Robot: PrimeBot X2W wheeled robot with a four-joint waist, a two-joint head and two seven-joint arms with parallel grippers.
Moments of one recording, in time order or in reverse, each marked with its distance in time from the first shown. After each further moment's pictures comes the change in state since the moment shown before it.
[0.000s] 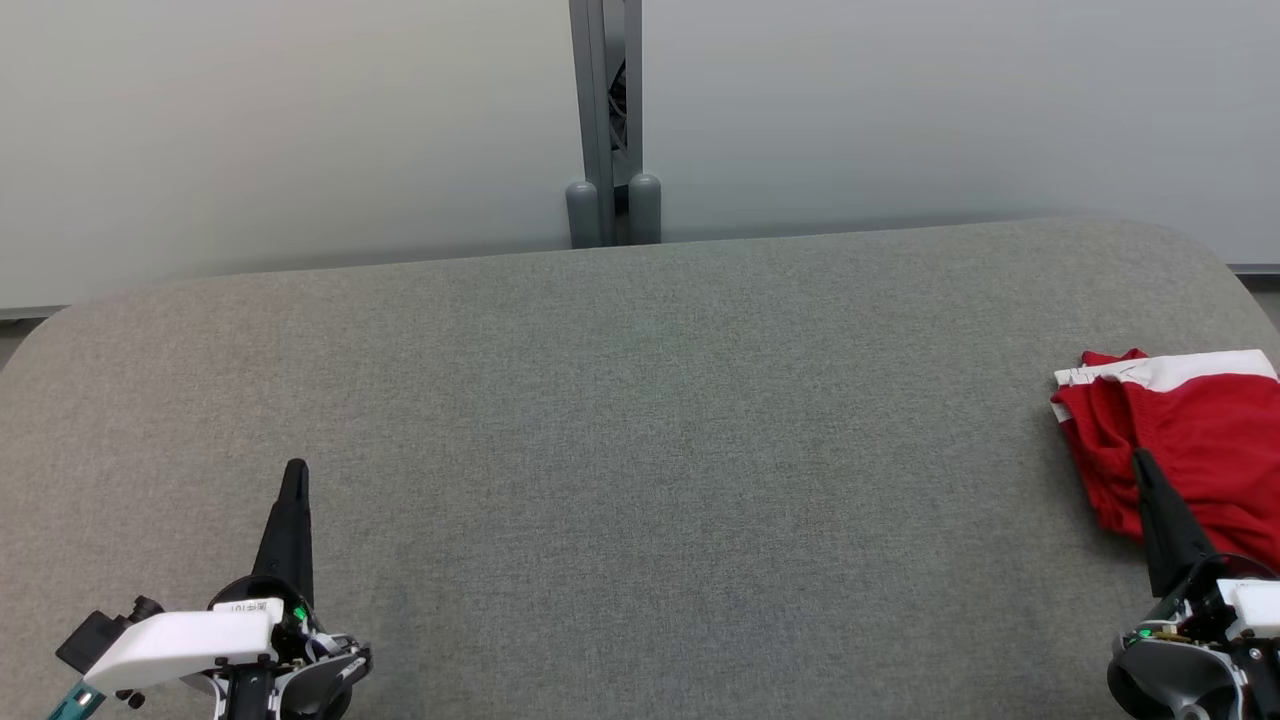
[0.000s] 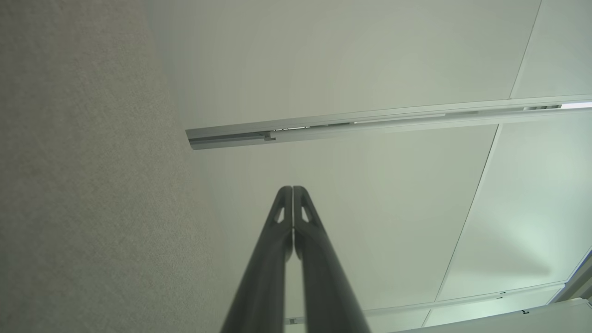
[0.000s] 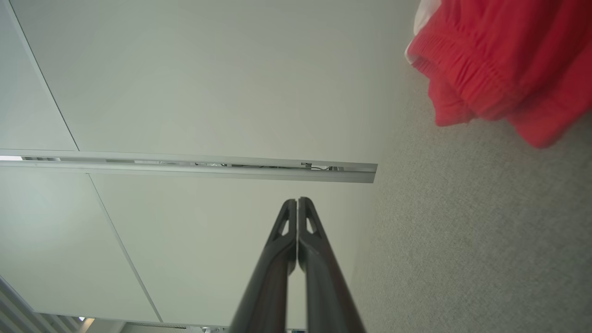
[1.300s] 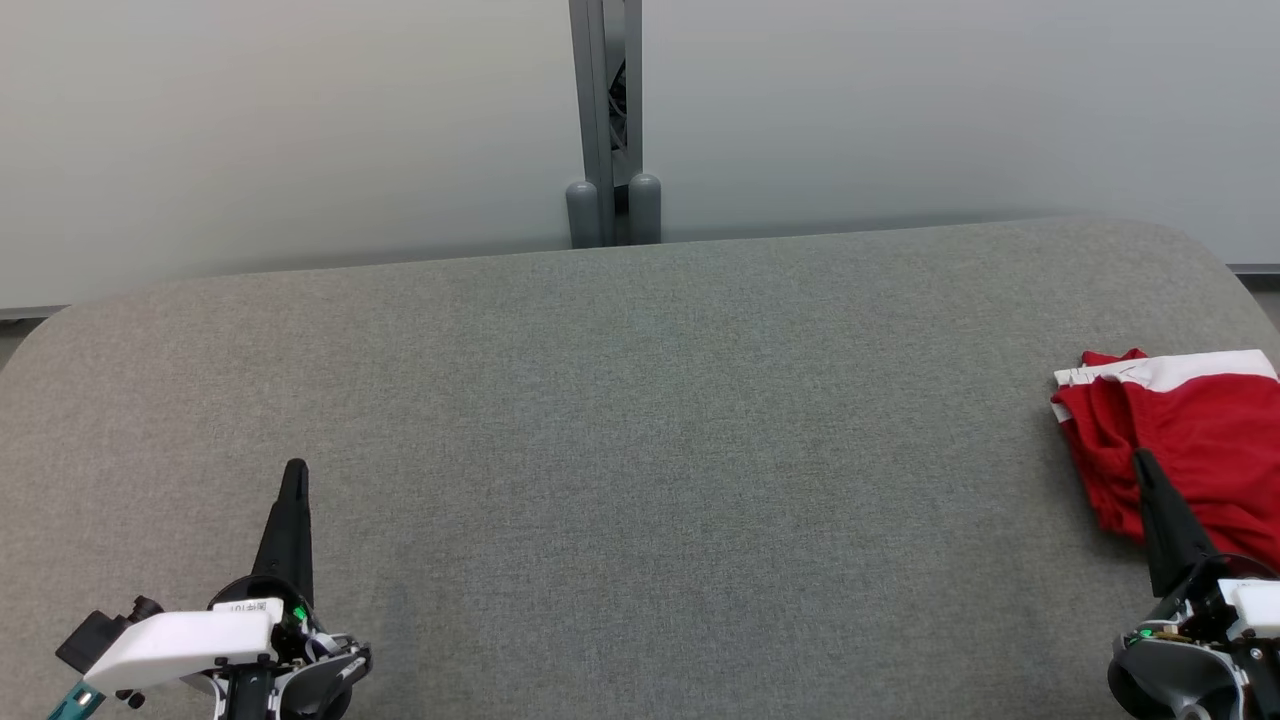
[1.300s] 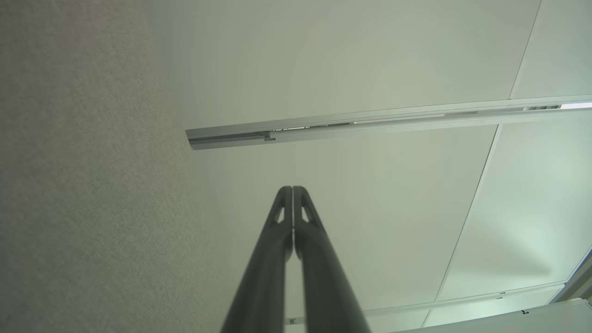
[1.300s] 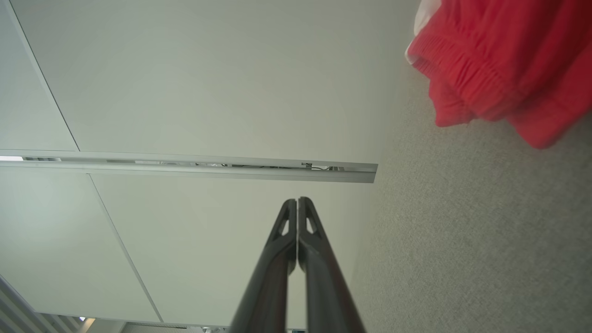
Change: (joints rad) left arm 0.000 0.000 0.001 0.000 0.000 0.000 0.000; right arm 0.000 0.001 -0.003 0.000 0.001 0.000 0.003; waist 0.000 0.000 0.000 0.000
